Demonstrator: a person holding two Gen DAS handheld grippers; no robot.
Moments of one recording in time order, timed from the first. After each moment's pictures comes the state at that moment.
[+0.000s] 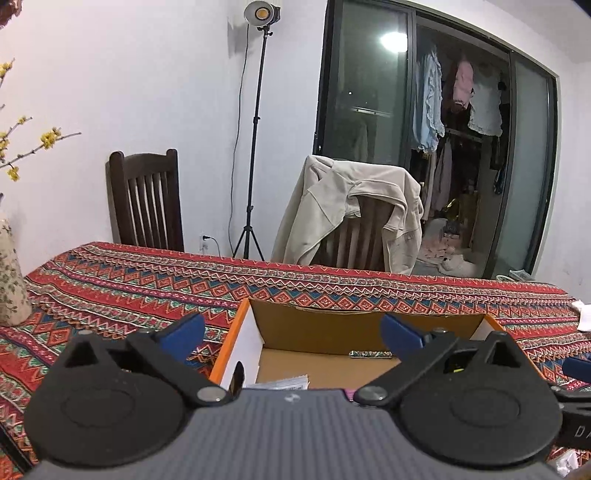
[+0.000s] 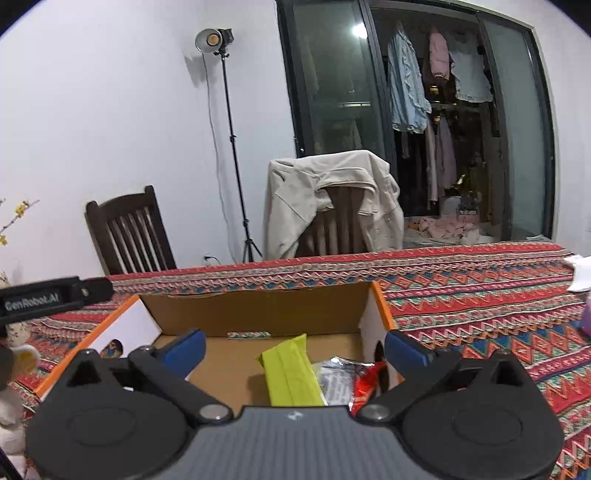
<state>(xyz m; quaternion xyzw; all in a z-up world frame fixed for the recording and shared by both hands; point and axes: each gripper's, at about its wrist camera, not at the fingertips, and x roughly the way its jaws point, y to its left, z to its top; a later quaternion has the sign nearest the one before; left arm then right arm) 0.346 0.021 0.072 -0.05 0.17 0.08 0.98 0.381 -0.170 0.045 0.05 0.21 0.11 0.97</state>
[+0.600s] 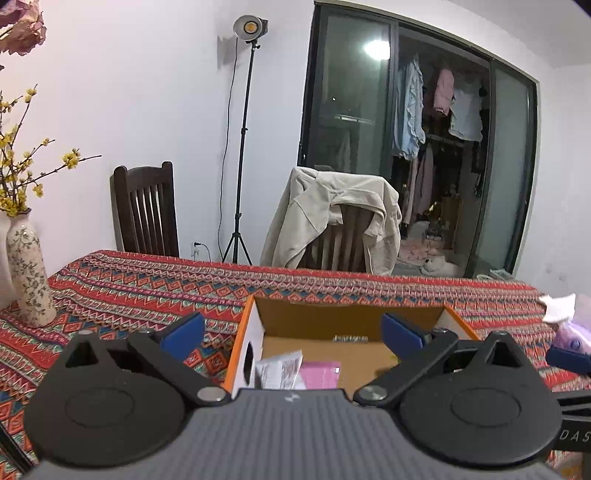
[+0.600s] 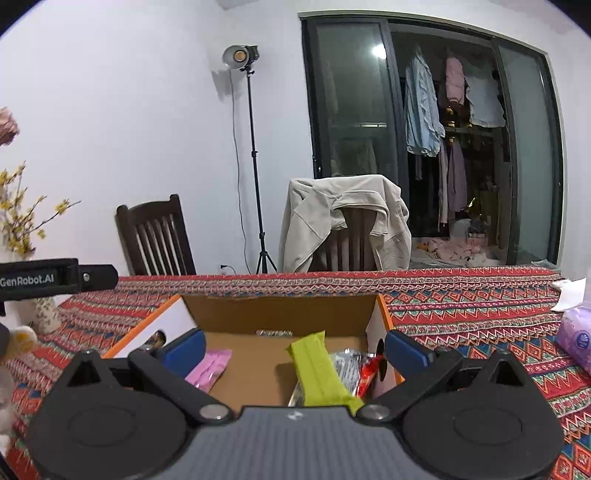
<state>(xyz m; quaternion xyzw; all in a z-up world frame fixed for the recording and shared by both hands) 0.260 0.025 0.102 -0.04 0.17 0.05 0.98 0.296 -0.169 0.073 0.03 0.19 0.13 0.97</state>
